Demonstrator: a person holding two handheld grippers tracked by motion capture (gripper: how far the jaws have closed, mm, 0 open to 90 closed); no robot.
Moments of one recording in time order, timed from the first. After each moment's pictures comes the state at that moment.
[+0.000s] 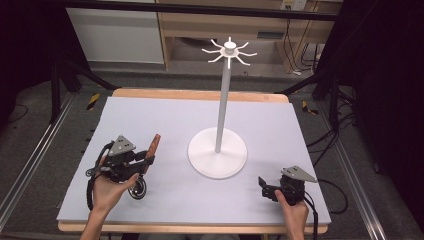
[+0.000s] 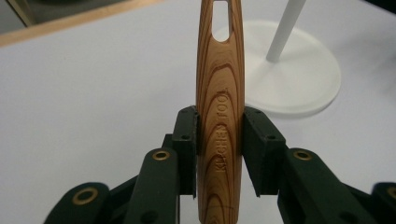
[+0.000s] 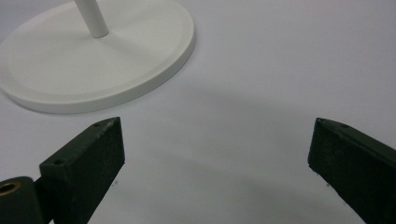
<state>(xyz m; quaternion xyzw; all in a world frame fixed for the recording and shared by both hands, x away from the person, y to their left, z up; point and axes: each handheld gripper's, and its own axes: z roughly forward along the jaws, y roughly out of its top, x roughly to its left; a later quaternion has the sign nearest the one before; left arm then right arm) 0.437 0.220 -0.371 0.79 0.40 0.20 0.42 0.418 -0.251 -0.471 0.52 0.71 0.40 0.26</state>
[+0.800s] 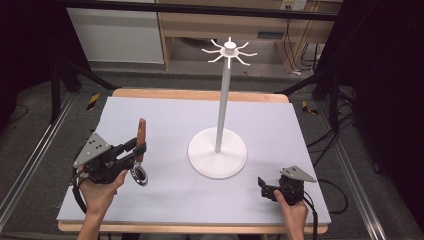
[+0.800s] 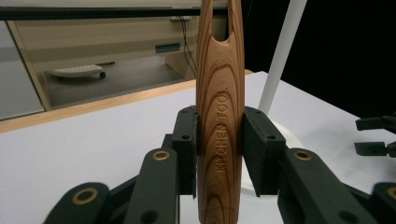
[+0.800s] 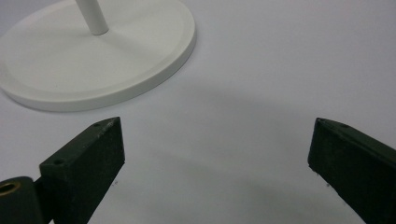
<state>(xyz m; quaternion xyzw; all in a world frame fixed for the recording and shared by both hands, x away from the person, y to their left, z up) 0.409 0.236 -0.336 0.70 0.38 0.25 0.56 0.419 -0.249 -0.473 0.51 0.71 0.40 0.26</state>
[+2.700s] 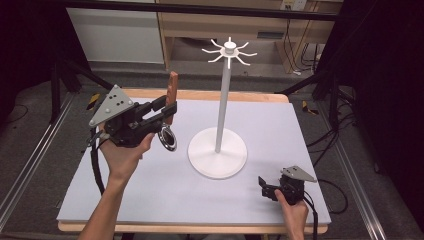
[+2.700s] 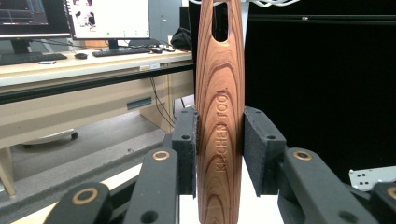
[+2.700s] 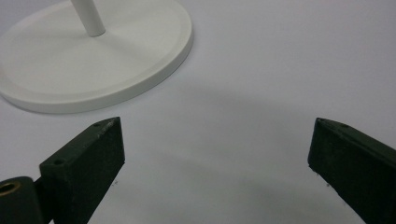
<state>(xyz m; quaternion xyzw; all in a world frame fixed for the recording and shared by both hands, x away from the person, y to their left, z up) 0.434 0.161 -0.230 0.69 0.29 0.26 0.62 0.420 -0.252 -0.474 0.51 0.71 0.40 0.27</state>
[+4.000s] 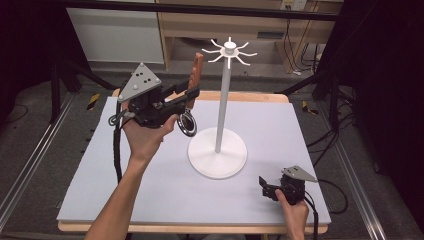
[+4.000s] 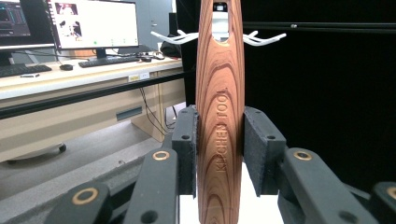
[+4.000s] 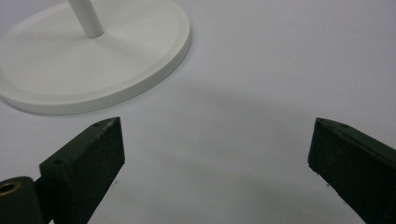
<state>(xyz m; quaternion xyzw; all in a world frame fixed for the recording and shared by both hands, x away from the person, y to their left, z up) 0.455 0.121 -0.202 0.69 0.27 0.26 0.62 0.421 -0.254 -0.474 0.52 0.71 0.40 0.27</state>
